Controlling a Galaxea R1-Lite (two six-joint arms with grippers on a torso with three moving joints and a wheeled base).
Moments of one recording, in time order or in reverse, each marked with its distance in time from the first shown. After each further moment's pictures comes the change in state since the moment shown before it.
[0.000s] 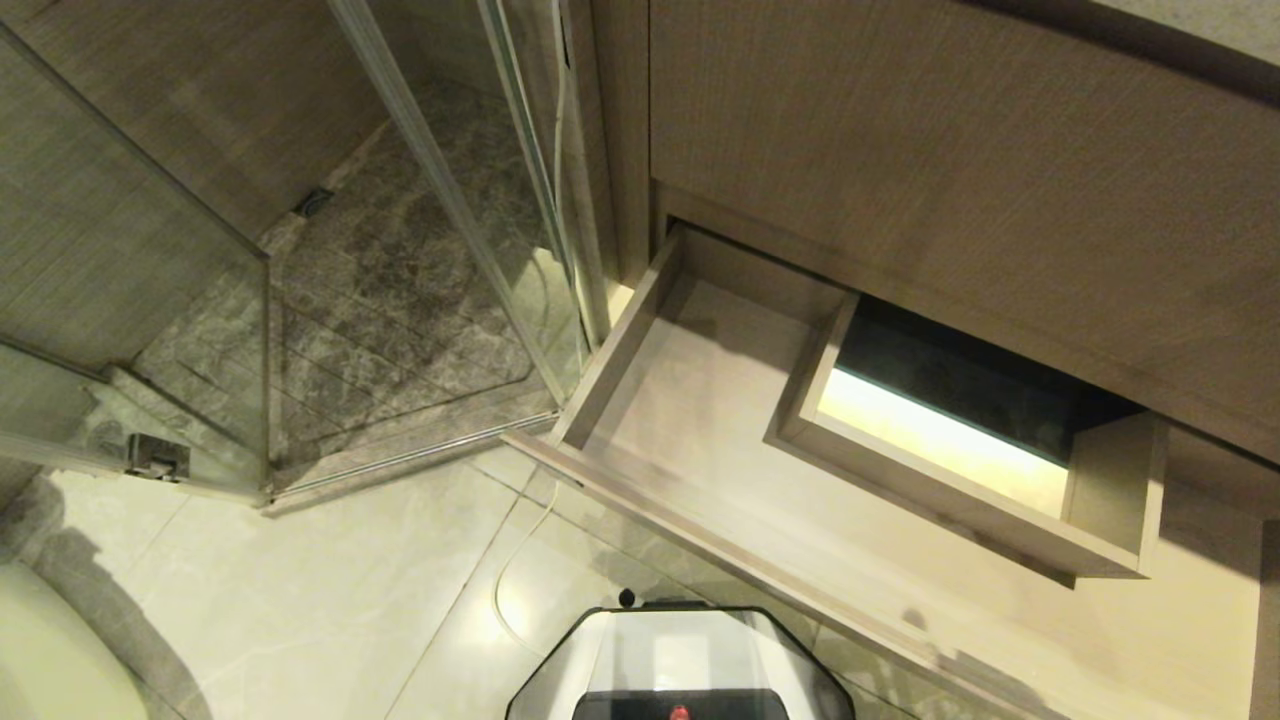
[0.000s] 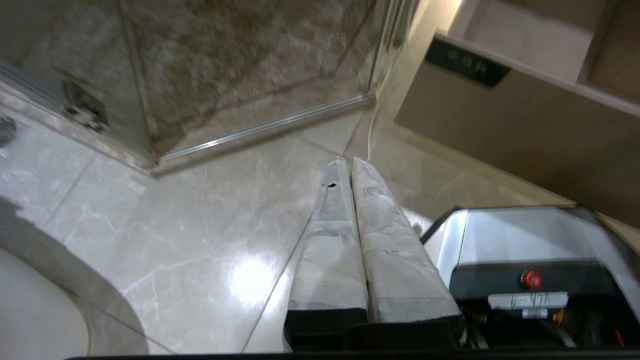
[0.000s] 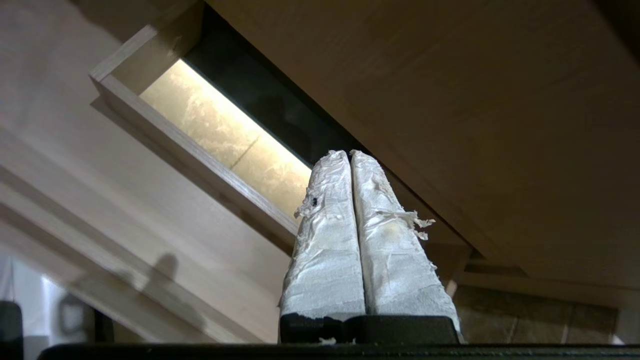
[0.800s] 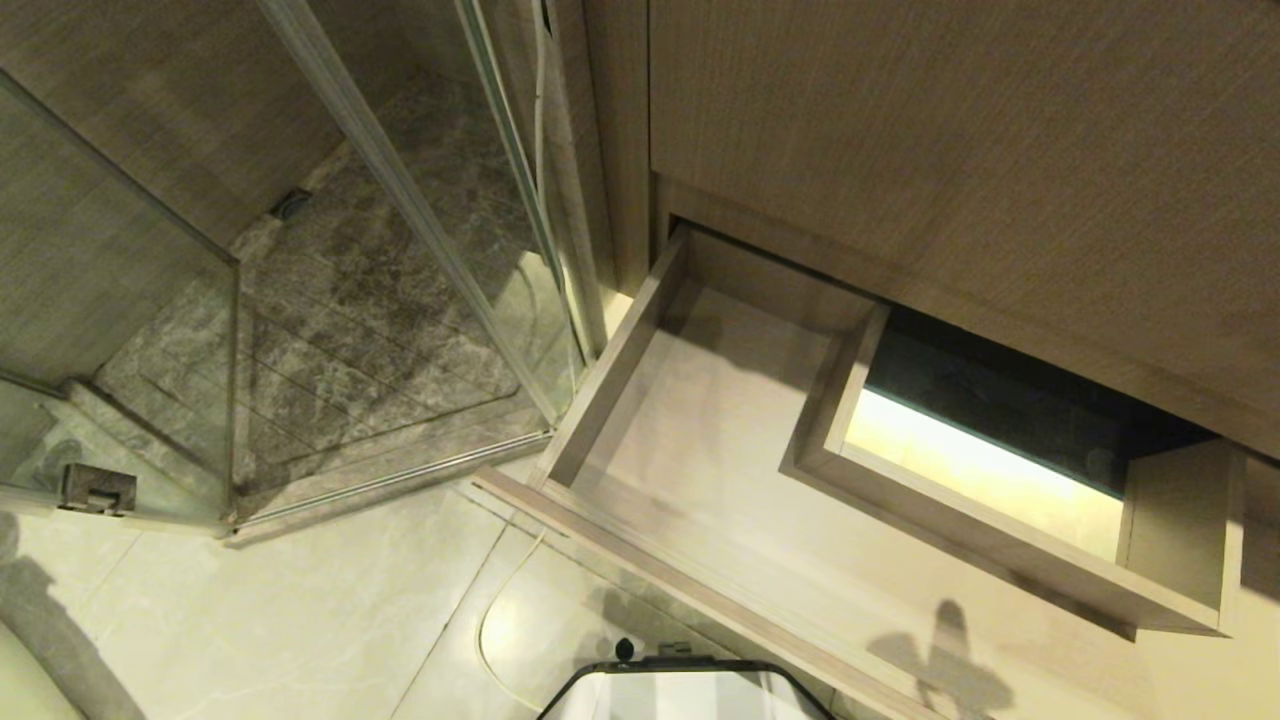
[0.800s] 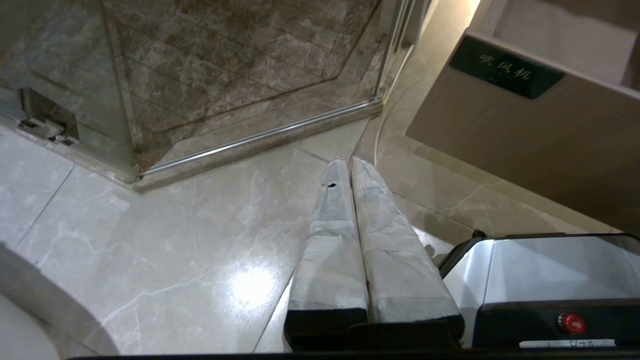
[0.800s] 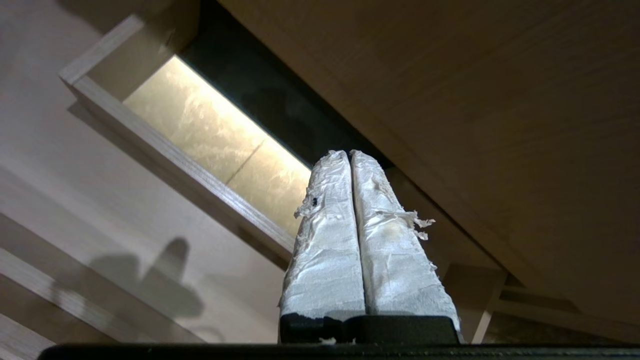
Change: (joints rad) left arm 0.000 0.000 0.000 0.000 0.000 0.000; right arm 0.000 -0.012 0.022 0.010 -0.001 -0.004
